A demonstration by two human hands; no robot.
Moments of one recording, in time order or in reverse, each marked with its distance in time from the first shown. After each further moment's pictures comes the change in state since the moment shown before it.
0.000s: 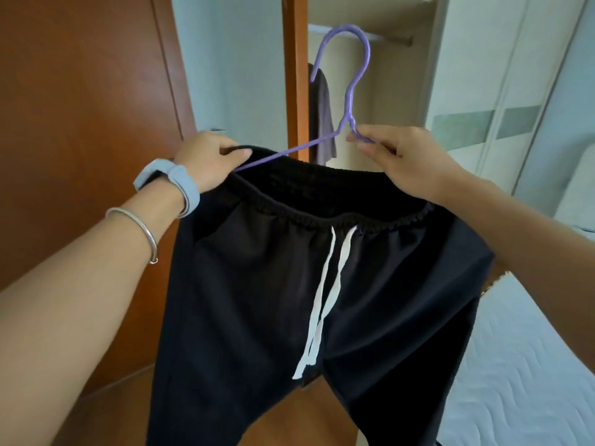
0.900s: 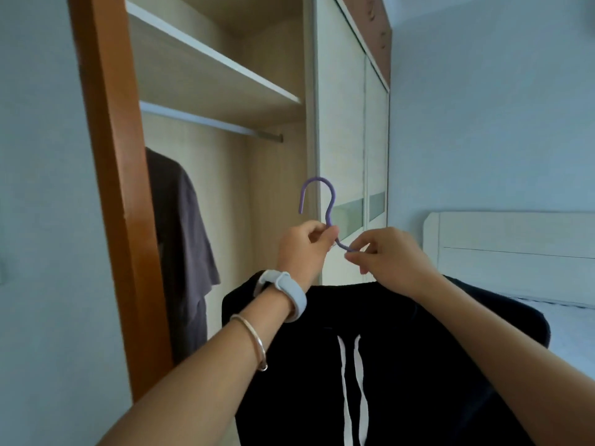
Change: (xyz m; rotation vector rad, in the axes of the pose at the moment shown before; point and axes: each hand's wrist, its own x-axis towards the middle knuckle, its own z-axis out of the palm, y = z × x) left_hand 0.318 0.163 0.302 -1.072 -0.190 0.329; right_hand 0.198 0.255 0.036 -0.222 0.194 0.571
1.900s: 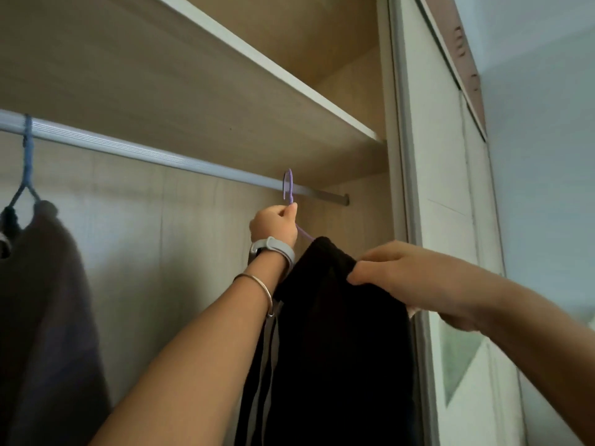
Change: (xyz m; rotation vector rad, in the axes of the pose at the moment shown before) left_hand 0.438 -0.208 -0.070 0.317 0.629 0.001; right_hand 0.369 0.006 0.109 0.332 -0.434 -0.193
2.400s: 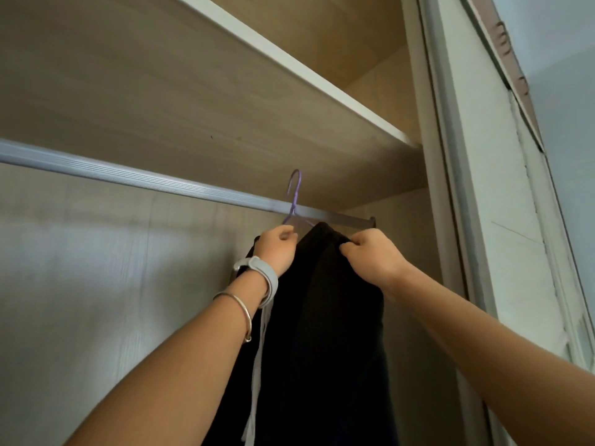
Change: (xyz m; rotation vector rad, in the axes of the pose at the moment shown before) left_hand 0.109 -0.062 0.081 0.048 -0.185 -0.012; right_hand 0.245 0.062 -0.033 0.052 0.371 -0.168
